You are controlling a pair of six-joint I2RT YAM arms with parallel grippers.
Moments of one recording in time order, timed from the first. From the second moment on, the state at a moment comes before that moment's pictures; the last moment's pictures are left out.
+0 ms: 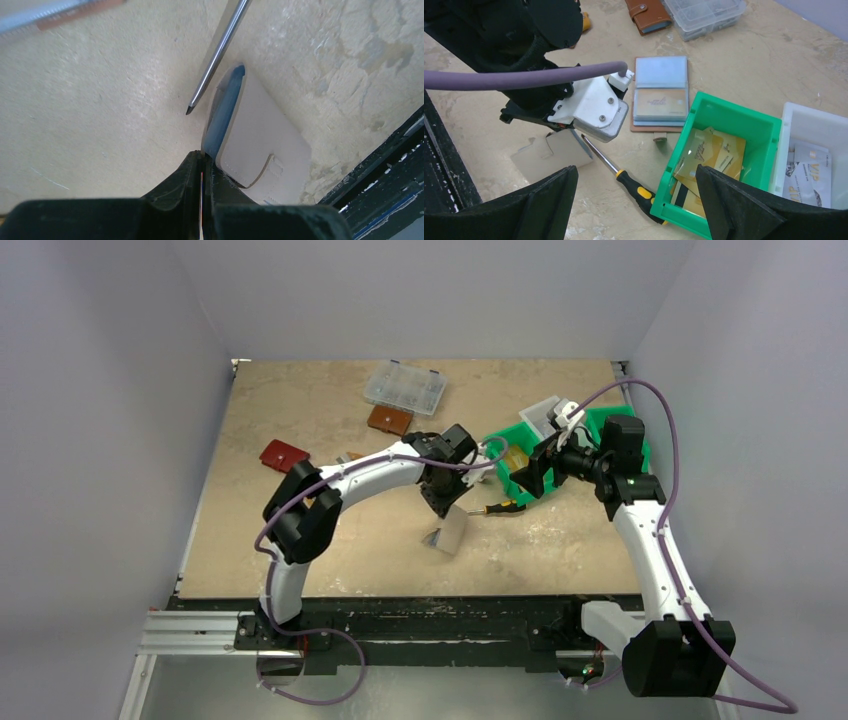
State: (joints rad) left arm -0.86 2.02 1.62 -0.82 0.14 0.13; right arm -0.02 1.05 0.91 -0.43 -0.80 -0.37
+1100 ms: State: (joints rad) left arm -0.71 1.41 0.85 -0.31 0.18 -0.36; right arm -0.02 1.06 0.91 -0.45 -0.81 -0.39
